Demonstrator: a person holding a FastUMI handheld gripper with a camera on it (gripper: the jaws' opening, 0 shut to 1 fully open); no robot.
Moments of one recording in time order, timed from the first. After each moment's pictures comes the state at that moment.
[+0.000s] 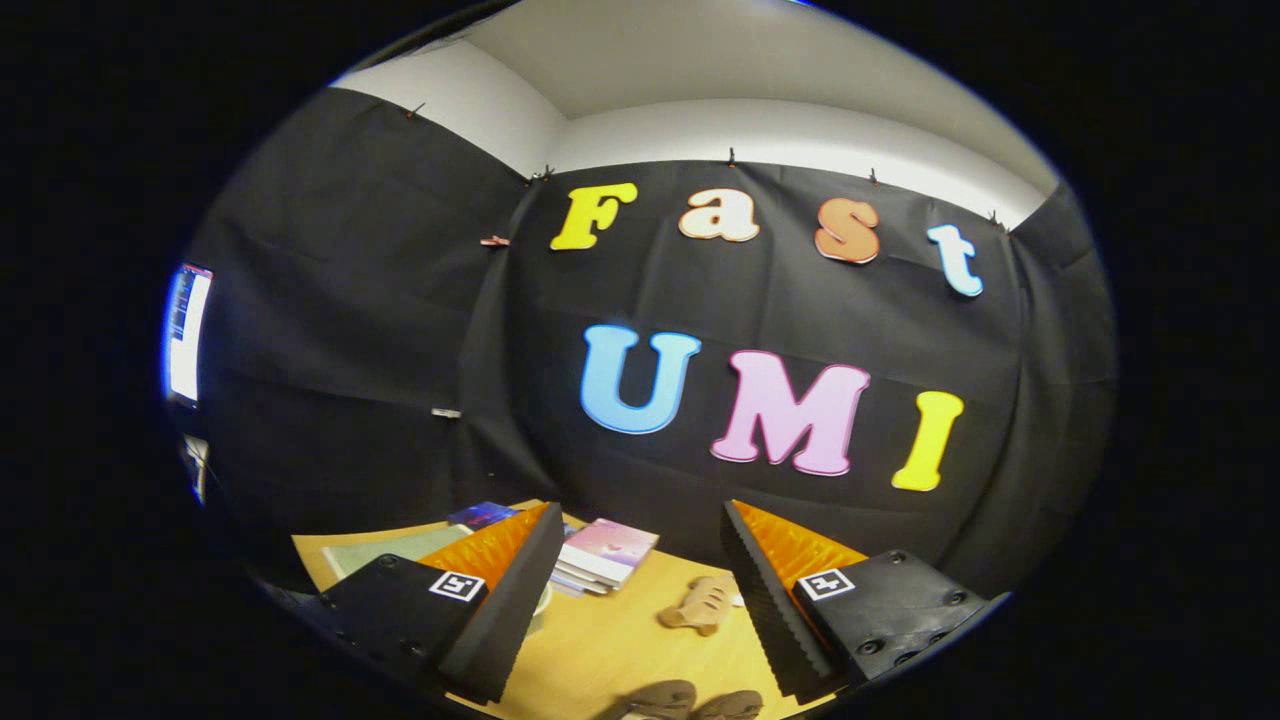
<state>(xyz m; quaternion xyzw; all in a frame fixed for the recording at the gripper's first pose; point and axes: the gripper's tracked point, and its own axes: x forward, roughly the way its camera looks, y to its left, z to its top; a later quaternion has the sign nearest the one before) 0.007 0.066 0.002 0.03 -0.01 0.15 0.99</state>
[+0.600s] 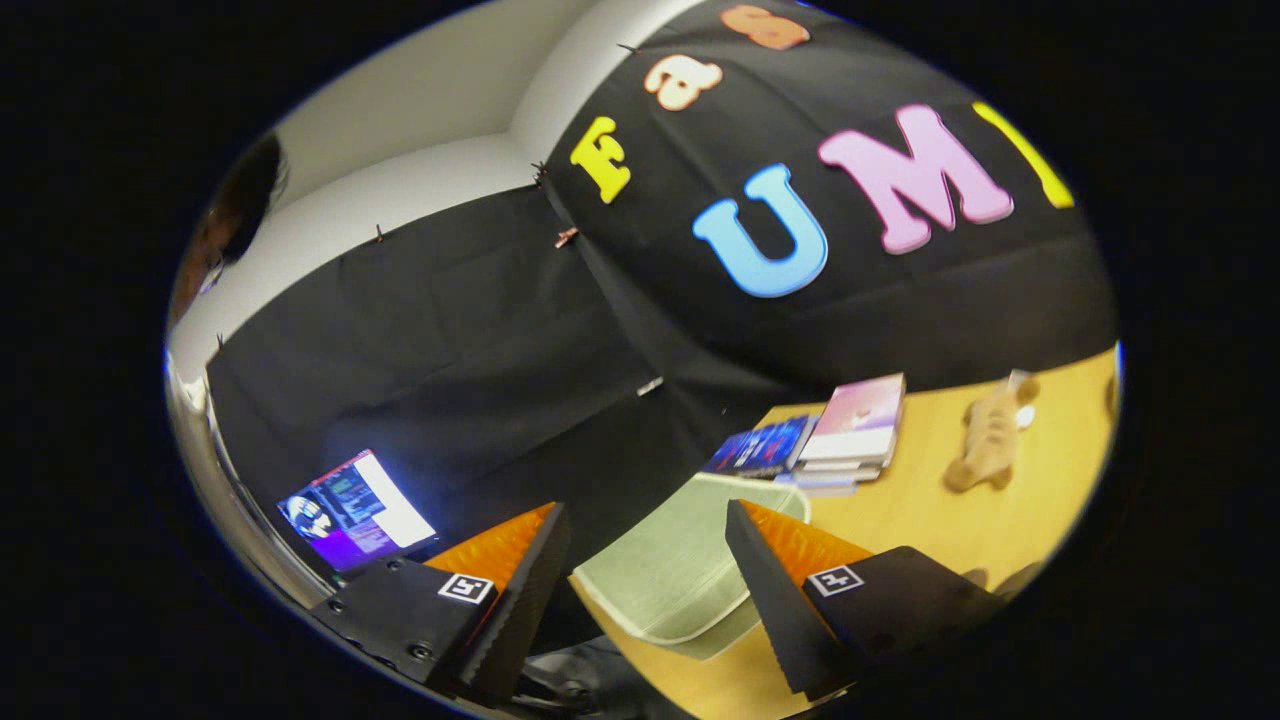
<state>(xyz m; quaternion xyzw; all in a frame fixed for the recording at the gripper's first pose) -0.021 0.160 -0.072 0.36 0.18 0.40 0.82</state>
